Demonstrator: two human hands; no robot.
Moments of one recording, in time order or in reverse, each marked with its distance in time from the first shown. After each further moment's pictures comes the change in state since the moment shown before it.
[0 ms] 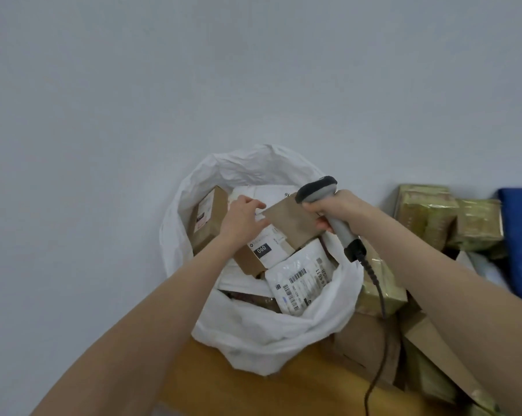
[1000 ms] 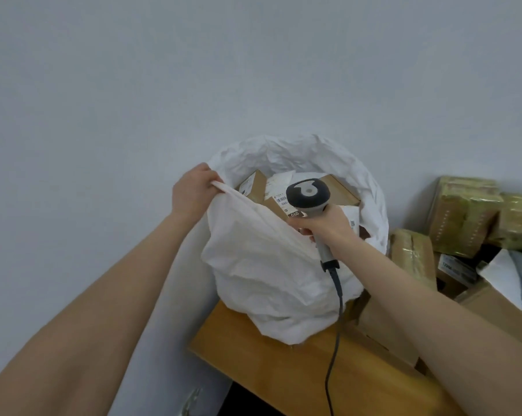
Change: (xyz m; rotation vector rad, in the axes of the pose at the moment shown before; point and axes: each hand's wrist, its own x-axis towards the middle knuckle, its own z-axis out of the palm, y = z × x) left_hand -0.081 -0.071 -0.122 0.135 0.381 -0.102; right_hand -0.067 0.019 0.092 0.012 -0.005 -0.175
